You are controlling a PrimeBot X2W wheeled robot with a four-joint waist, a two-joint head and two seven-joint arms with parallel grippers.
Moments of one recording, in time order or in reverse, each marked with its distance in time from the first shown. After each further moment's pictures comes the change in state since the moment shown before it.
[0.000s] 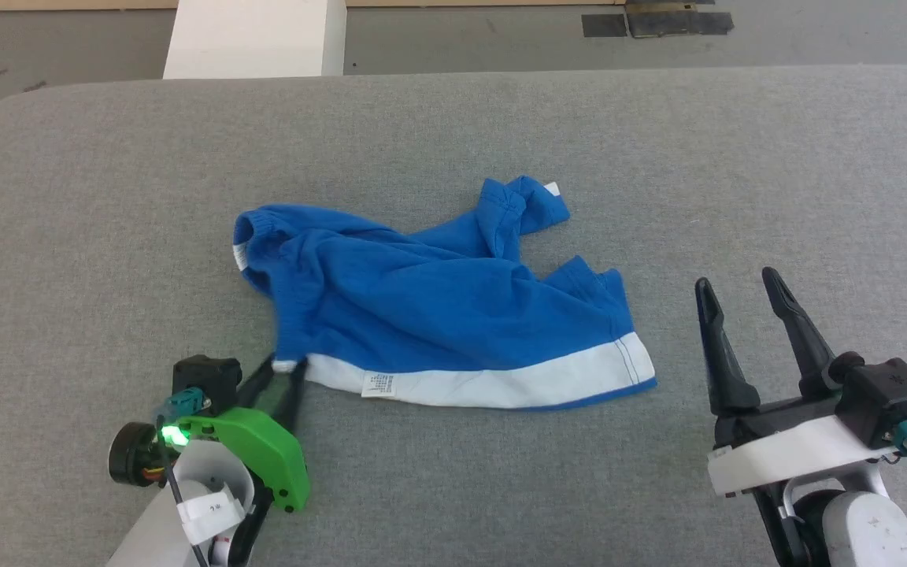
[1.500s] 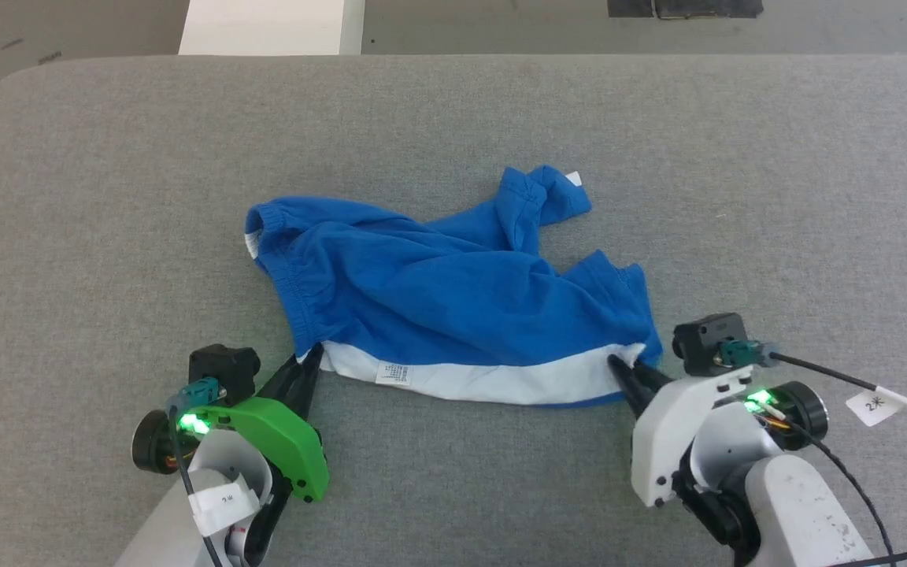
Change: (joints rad) left arm -0.033 -0.020 -0.039 0.011 -0.048 -0.017 -0.019; right arm -0.145 0.000 0.141 0.255 0.044 0.000 0.526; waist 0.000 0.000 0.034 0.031
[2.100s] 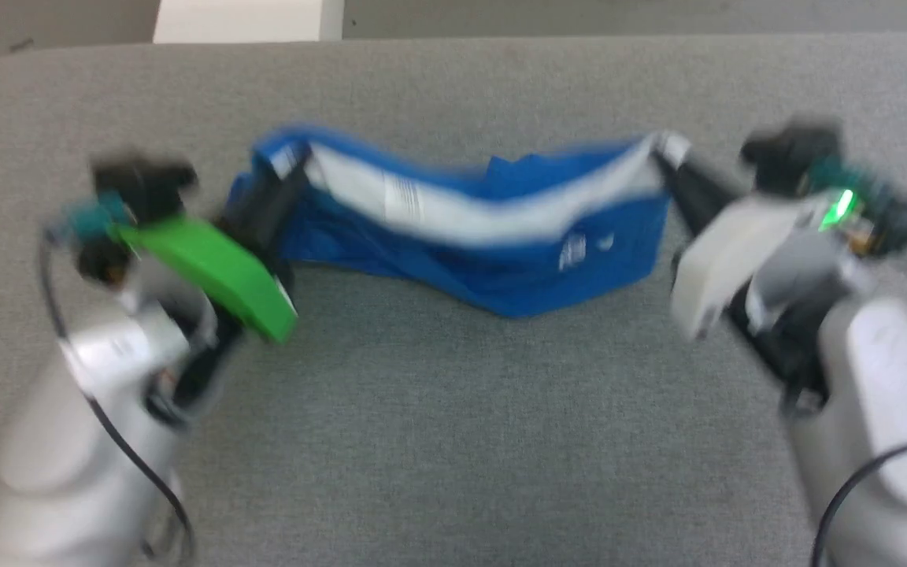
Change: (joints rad) left arm -0.221 0.095 0.052 -0.297 -0.169 -0.070 0.169; right arm -0.268 -0.047 -0.030 -0.198 -0.019 0.000 0.071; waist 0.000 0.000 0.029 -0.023
